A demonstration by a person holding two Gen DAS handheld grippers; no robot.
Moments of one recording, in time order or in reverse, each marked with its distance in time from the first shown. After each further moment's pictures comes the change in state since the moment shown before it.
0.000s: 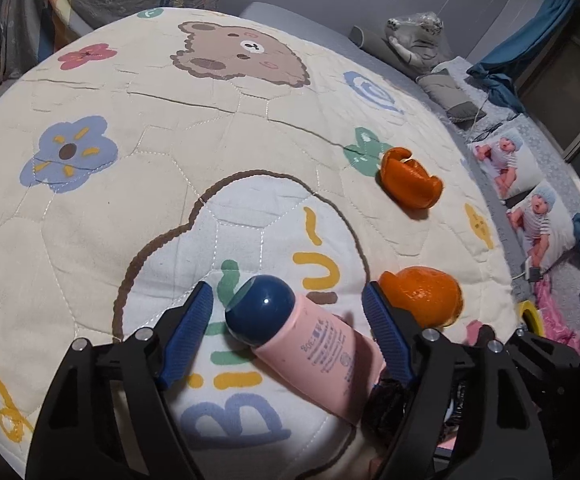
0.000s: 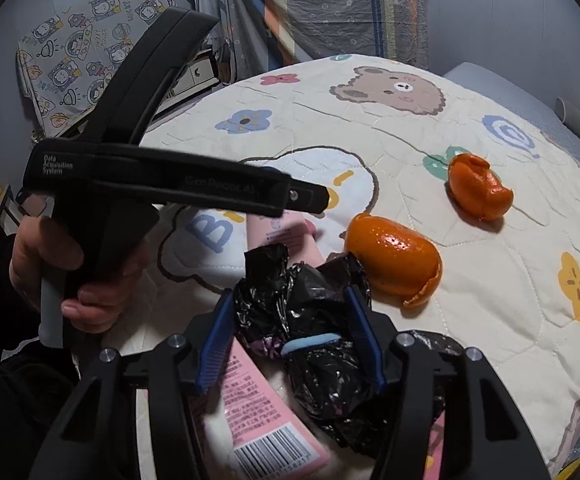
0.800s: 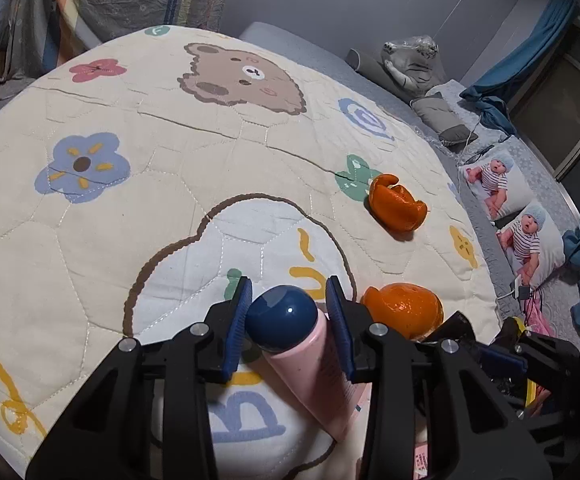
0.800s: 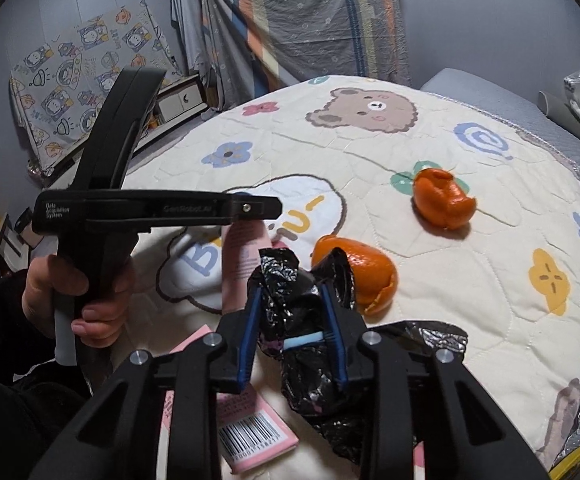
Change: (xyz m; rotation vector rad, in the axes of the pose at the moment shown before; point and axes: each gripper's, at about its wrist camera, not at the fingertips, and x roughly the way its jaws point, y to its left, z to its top) left arm -0.025 0.005 -0.001 -0.039 -0.084 -0.054; right arm -0.042 -0.018 -0.002 0.080 -0.102 -0.022
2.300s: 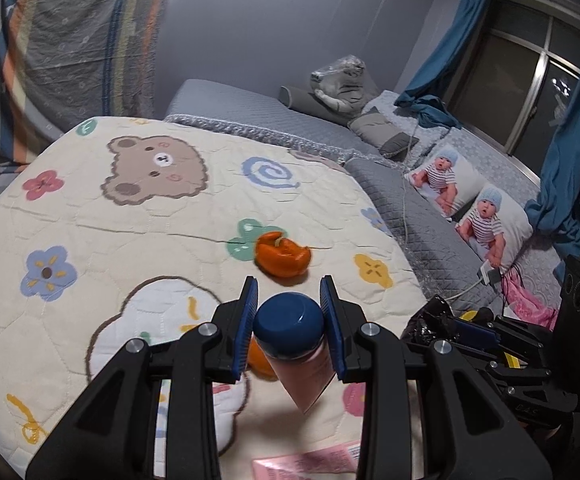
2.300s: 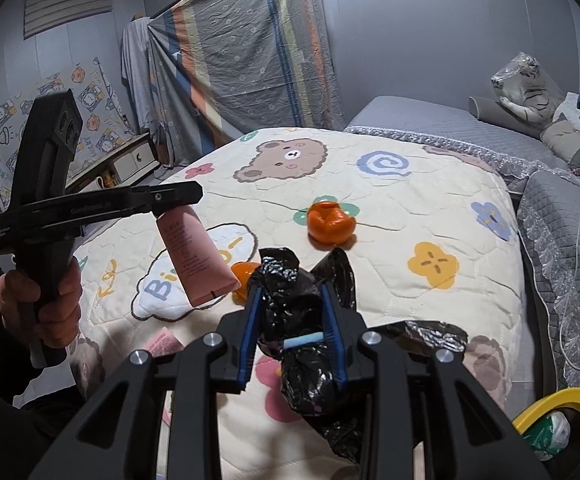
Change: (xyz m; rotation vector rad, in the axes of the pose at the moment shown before) left arm -0.058 -0.100 0.016 0.232 -0.149 -0.119; right arm -0.092 -0.048 -0.024 0.141 -0.173 -0.164
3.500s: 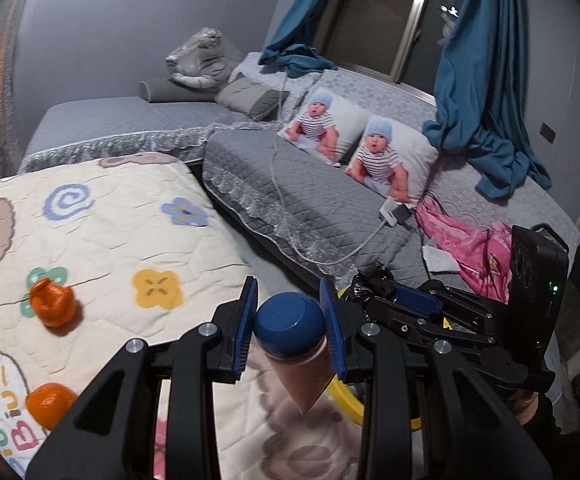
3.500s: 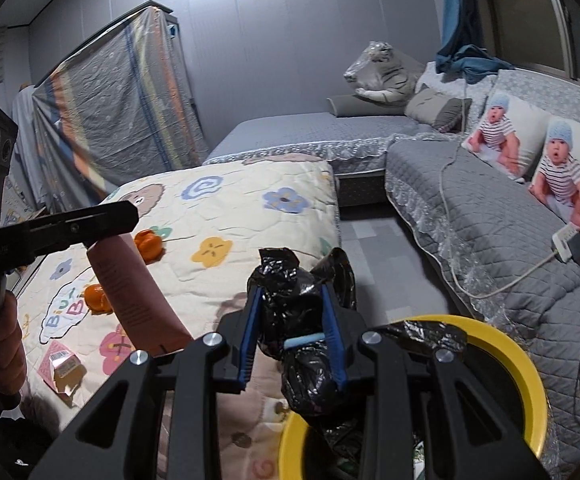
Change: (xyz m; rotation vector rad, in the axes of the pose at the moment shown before) left arm 0.066 -0.215 -0.006 0.310 0.110 -0.323; right arm -0.106 -0.139 -0.072 0.292 -0.127 -0.367
